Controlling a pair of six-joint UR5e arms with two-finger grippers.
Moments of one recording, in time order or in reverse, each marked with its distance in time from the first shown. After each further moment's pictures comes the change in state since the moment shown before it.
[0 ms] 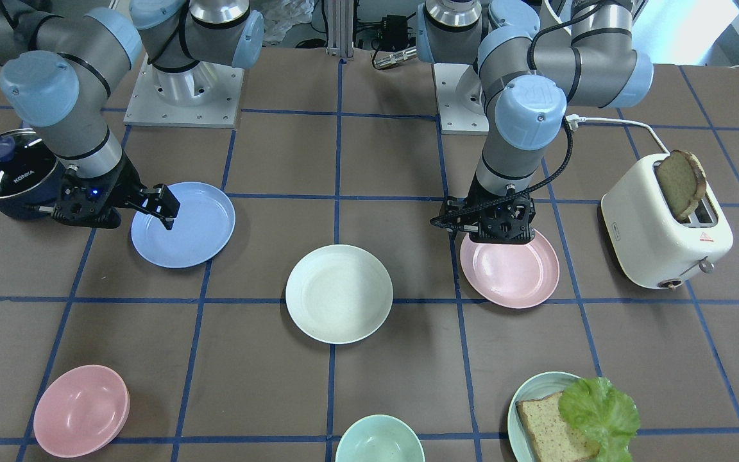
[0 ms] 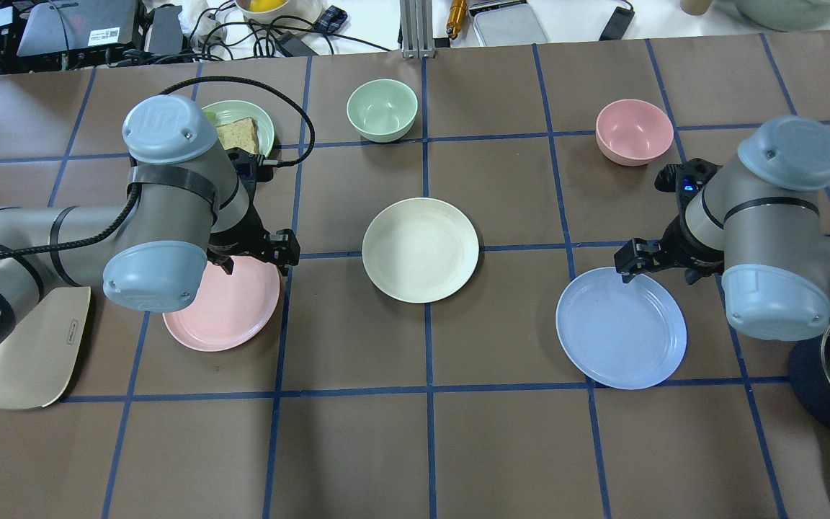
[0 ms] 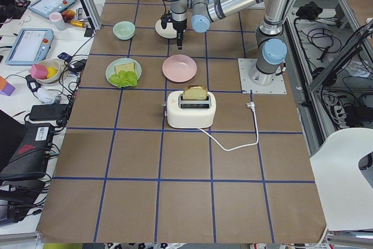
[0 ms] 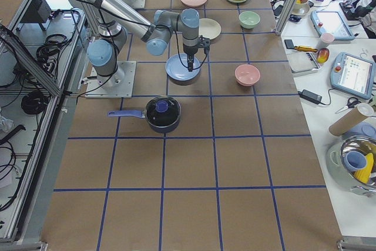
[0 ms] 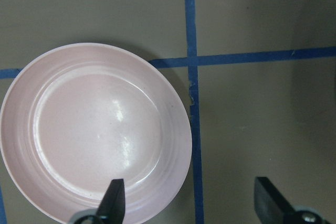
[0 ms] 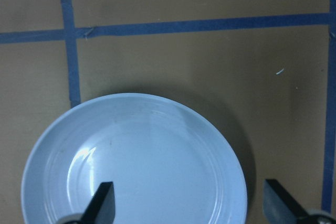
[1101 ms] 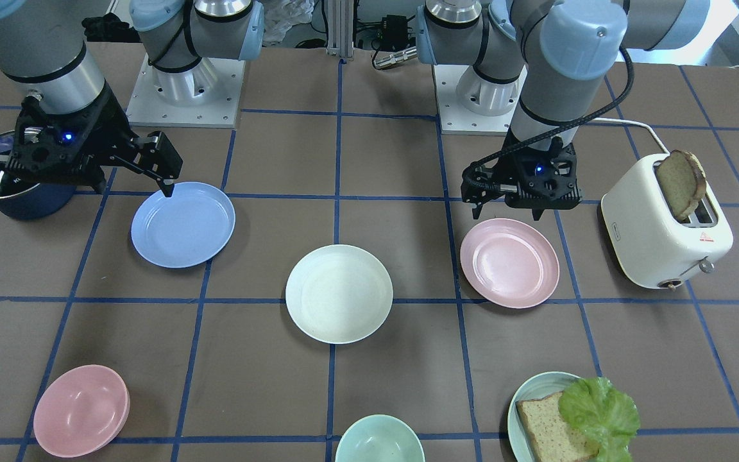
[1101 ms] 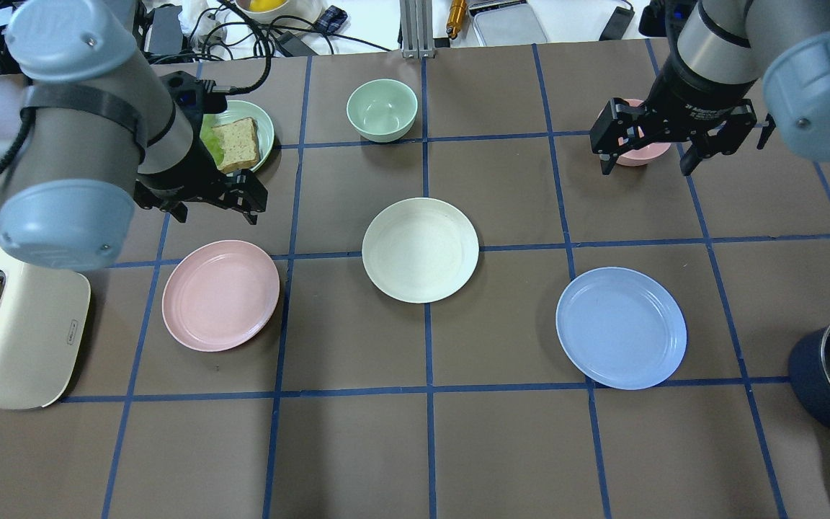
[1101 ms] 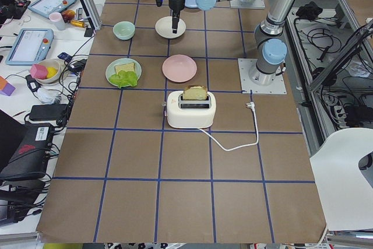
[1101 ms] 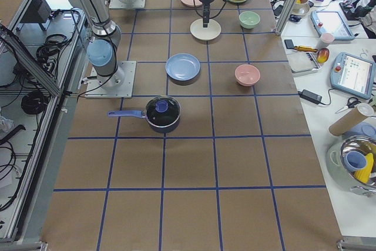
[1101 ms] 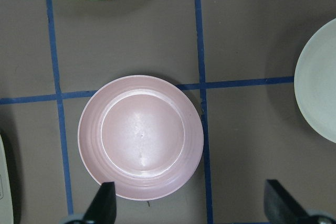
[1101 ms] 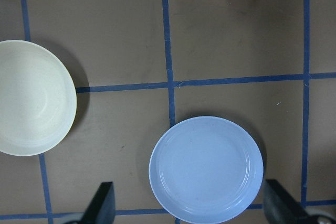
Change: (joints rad) left arm 0.025 0.119 0.129 -0.112 -0.001 0.057; right arm 0.222 -0.003 -0.540 0.535 -0.019 0.246
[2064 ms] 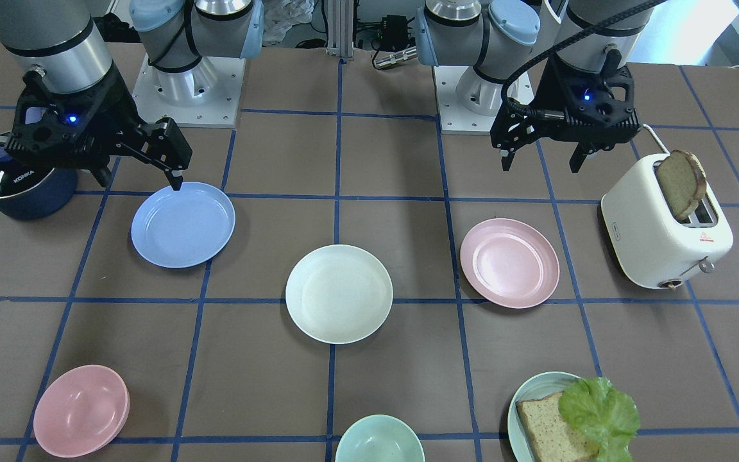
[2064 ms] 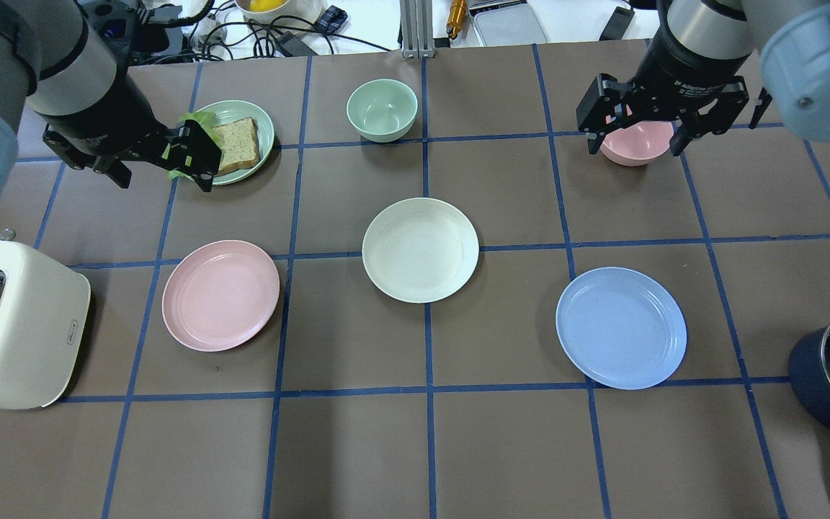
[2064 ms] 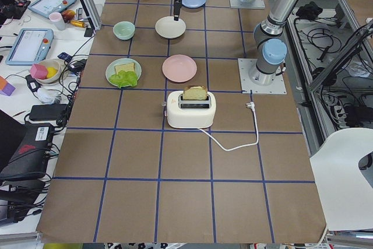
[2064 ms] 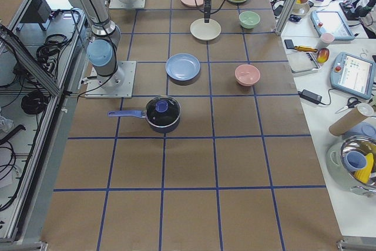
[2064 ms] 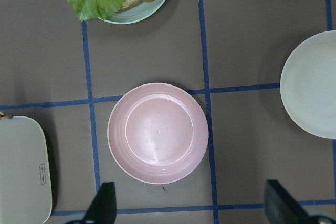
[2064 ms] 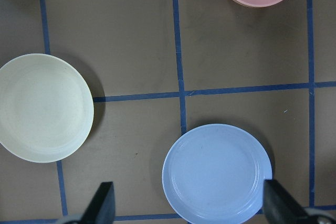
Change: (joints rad) left arm 0.038 0.087 0.201 -0.299 0.003 0.052; right arm 0.057 0.004 -0.092 0.043 0.008 0.056
